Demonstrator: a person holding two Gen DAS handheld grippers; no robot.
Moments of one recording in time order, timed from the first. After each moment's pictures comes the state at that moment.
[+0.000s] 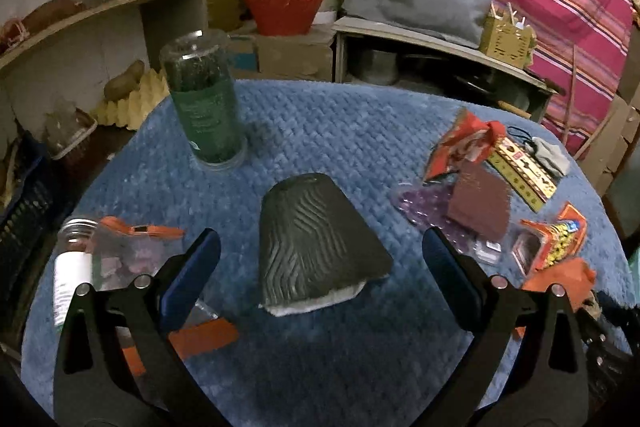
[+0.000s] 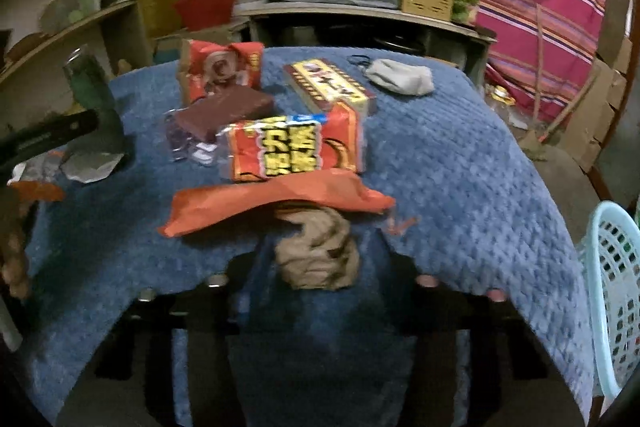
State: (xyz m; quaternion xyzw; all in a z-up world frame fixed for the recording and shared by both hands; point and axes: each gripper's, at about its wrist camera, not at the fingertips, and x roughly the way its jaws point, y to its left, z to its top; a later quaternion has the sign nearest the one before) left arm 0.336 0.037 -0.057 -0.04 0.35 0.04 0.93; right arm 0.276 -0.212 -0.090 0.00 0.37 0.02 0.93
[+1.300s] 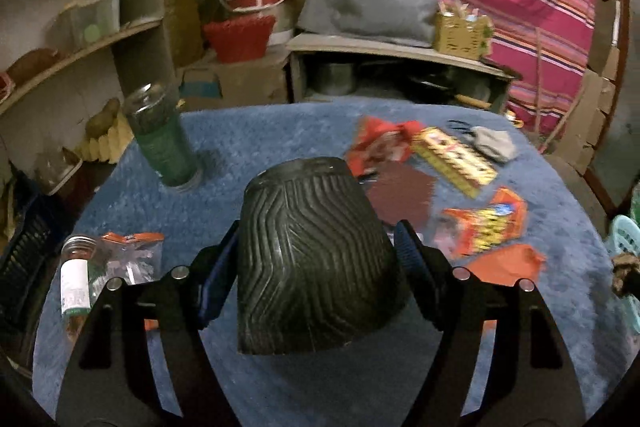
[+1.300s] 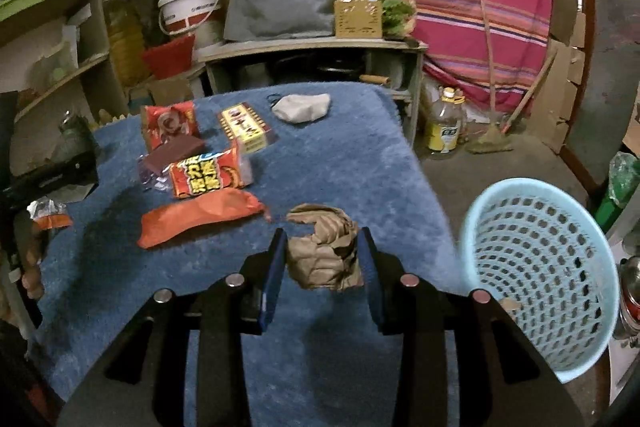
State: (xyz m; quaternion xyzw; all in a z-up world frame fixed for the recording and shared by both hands) left arm 0.292 -0.034 -0.017 0.01 0.33 -0.01 0.95; right arm 0.205 -0.320 -0.041 0.05 0.33 -0.03 0.94
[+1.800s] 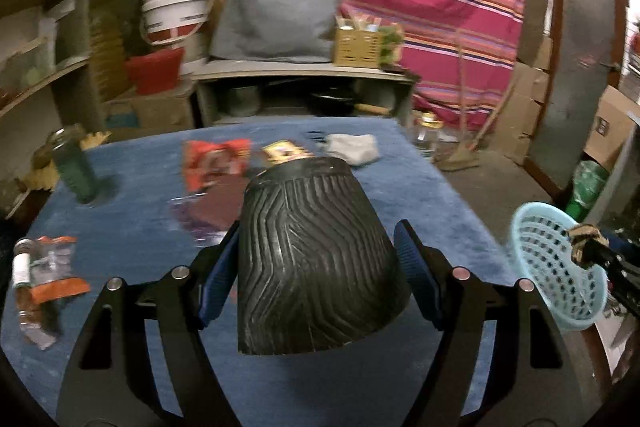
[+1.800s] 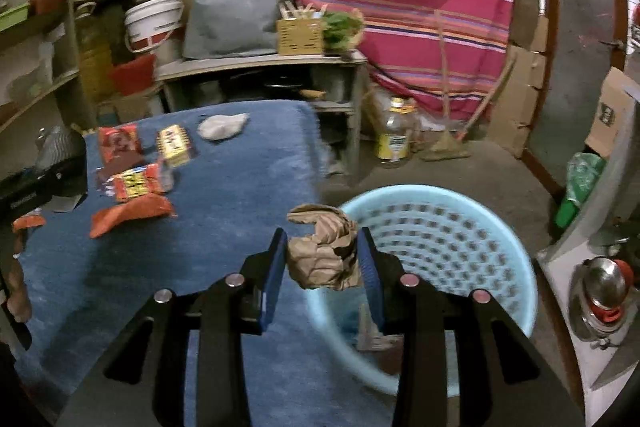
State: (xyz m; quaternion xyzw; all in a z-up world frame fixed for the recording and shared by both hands) left arm 0.234 -0.173 0.005 0.02 0.29 -0.12 0.95; right arm 0.156 -0.430 -0.015 0.04 0.31 -0.09 0.94
